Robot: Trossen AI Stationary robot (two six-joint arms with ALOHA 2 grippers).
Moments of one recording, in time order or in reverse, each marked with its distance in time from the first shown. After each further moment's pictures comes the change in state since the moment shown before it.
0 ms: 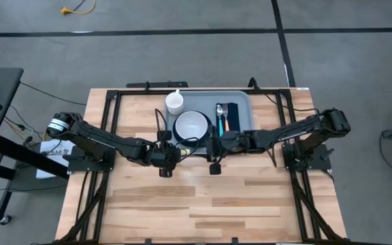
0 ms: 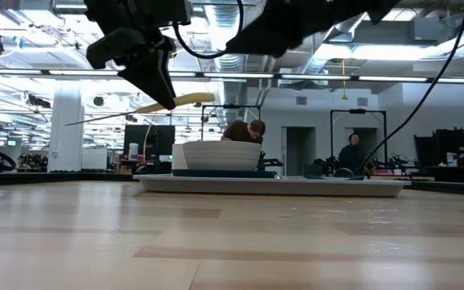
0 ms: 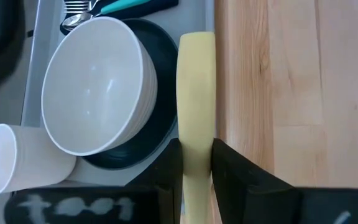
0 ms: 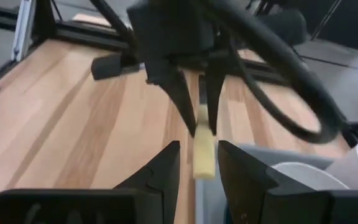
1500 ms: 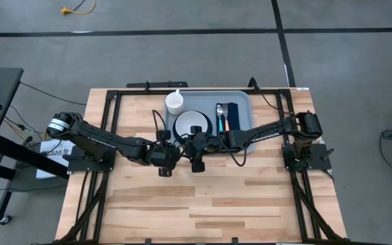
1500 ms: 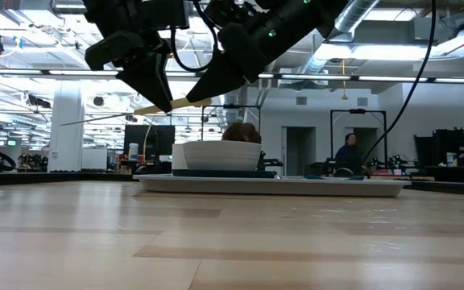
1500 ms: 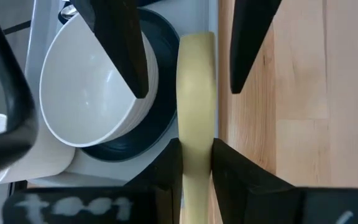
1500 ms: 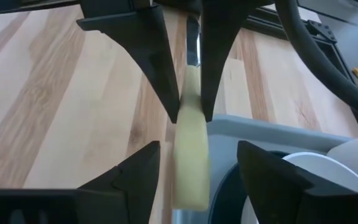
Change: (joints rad) left arm 0.000 0.000 0.000 -0.016 0.002 -0.018; right arm -0.061 0.315 0.307 -0.233 0.054 -0.049
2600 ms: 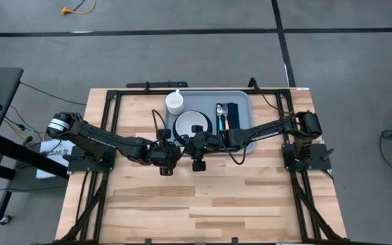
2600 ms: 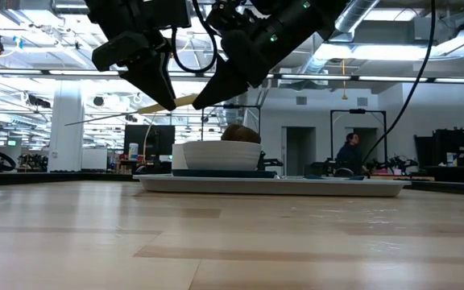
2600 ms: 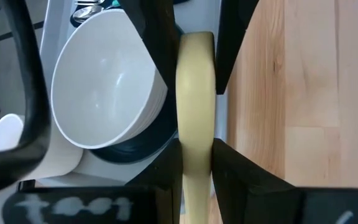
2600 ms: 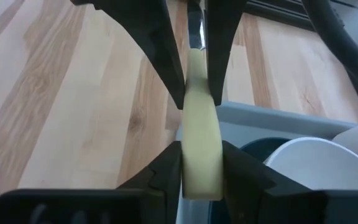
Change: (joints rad) left arm 0.000 0.000 0.000 0.020 -0.025 -0.003; right arm -0.021 0.000 -0.002 -0.036 -0.011 0.016
